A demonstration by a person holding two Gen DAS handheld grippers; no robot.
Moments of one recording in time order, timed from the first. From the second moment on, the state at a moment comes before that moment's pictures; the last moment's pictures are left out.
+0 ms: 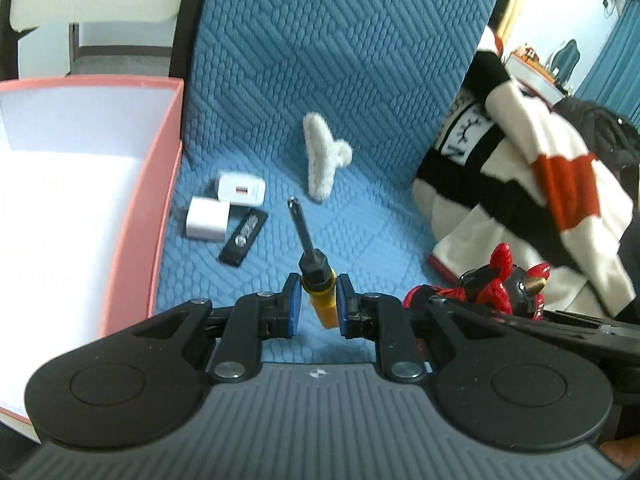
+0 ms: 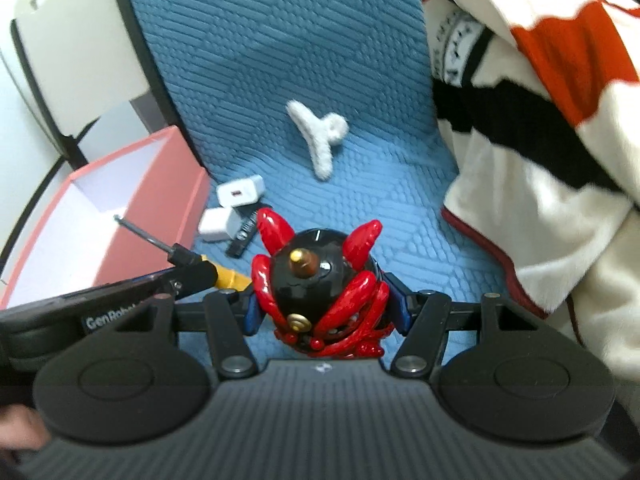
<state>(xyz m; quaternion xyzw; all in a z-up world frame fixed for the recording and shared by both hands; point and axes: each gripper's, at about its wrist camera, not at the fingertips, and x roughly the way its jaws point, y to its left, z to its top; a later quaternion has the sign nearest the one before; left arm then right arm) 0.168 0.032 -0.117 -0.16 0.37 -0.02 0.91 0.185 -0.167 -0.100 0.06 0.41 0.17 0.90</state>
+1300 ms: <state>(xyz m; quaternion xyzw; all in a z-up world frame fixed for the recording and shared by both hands) 0.089 0.247 -0.012 -0.16 0.33 0.11 0.92 0.176 0.019 0.002 -0.02 0.35 0.36 0.87</state>
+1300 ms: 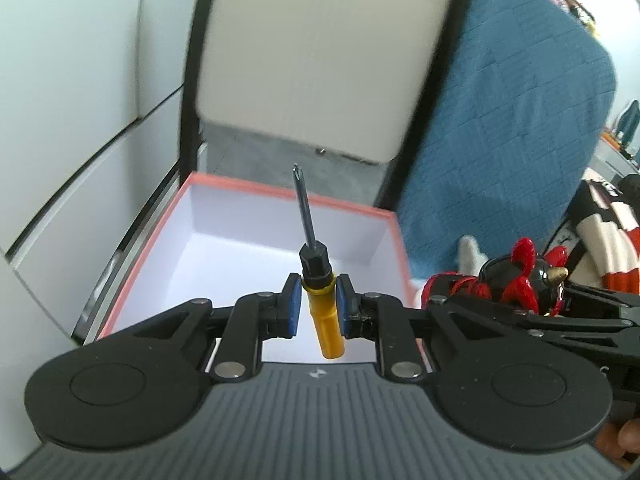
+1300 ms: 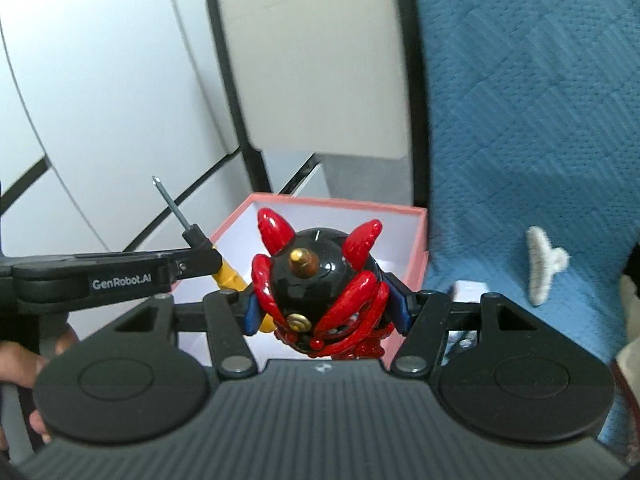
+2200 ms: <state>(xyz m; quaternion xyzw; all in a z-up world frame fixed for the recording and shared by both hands) 0.112 0.303 -0.110 -0.20 0.42 0.10 0.88 0.187 0.089 -0.103 -0.10 0.45 0.33 0.82</state>
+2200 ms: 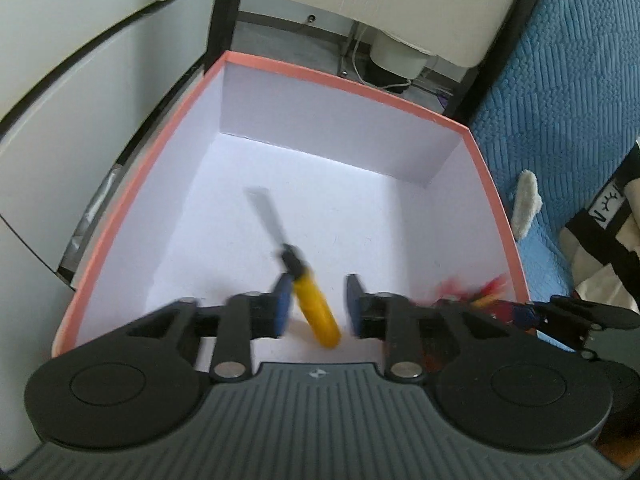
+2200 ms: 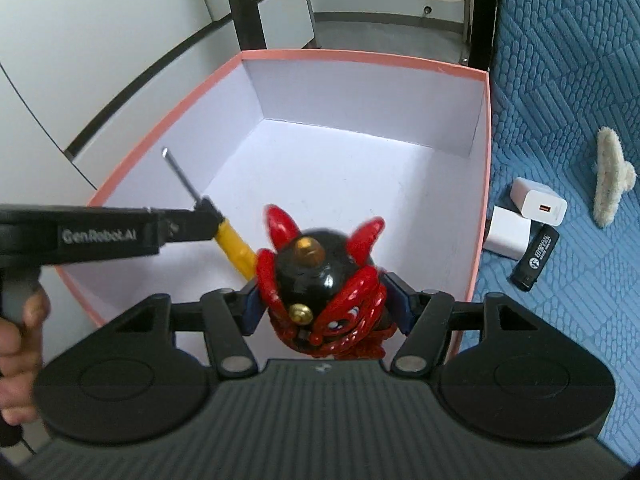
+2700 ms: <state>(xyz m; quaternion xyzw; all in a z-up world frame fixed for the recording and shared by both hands) 0.082 0.273 -0.052 -0.19 0.35 0.11 0.91 0.161 0.043 -0.044 -0.08 0.38 0.35 0.85</state>
